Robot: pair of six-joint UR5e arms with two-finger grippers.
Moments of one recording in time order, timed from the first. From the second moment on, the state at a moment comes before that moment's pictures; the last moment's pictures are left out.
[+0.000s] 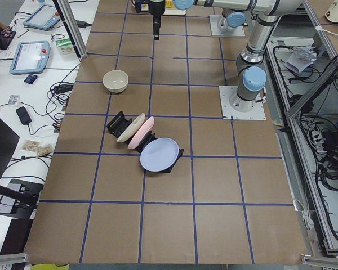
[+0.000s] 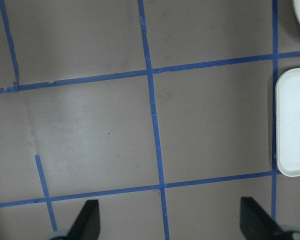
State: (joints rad) left arm -1.57 -1.60 -1.49 -1.62 1.57 0.01; right arm 1.55 -1.57 1.57 -1.49 -1.58 0.09
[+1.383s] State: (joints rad) left arm -0.67 -1.76 -1.69 -1.22 1.74 0.60; right arm 1.03 -1.53 1.82 -1.80 -1.59 -0.44
